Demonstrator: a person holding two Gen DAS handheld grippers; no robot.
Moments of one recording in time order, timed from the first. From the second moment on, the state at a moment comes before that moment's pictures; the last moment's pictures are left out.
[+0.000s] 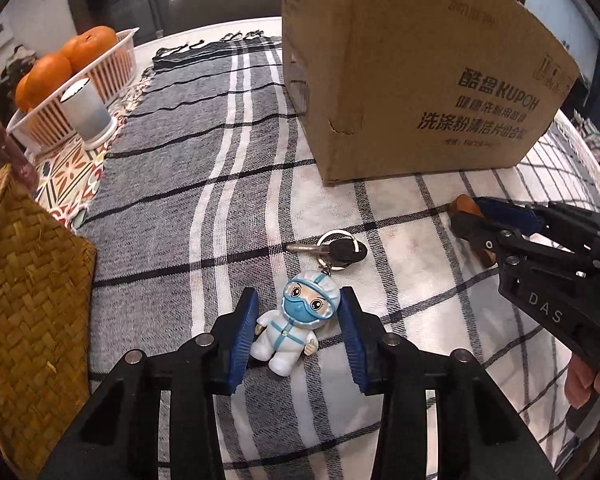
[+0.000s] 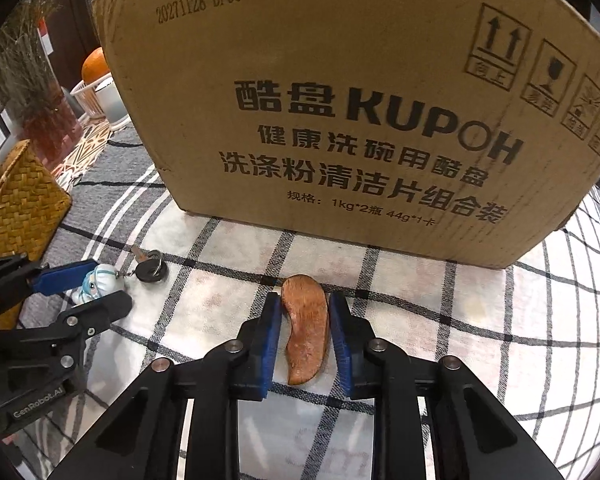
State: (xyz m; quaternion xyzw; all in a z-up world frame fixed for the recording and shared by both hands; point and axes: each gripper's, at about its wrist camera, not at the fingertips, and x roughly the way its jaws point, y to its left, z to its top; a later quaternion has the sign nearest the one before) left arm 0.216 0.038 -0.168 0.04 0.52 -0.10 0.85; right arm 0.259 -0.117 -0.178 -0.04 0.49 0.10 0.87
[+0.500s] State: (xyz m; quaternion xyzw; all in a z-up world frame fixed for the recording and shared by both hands) left arm 0.189 0.026 -0.134 0.00 0.48 -0.11 0.87; right arm 0.222 -0.139 -0.142 -0.02 0.45 0.11 0.88
